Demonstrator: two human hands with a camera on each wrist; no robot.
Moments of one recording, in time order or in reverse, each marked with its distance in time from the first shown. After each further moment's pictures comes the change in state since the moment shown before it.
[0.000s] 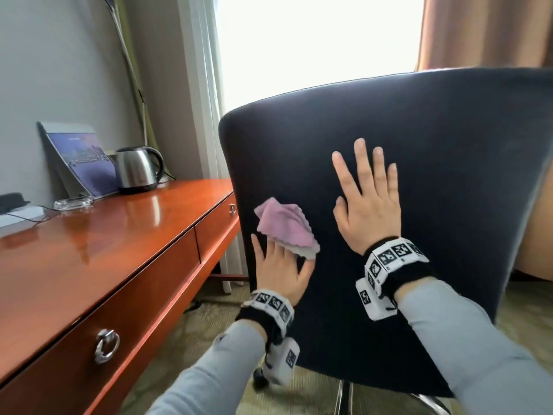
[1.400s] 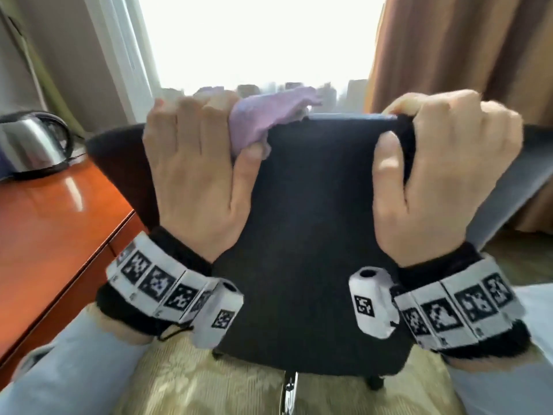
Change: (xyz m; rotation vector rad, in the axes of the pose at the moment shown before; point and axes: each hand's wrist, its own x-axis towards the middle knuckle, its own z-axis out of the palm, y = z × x) left_hand 0.158 0.075 -0.177 -0.051 0.456 0.211; right_hand 0.096 0.083 -0.106 0.038 0.202 0.171
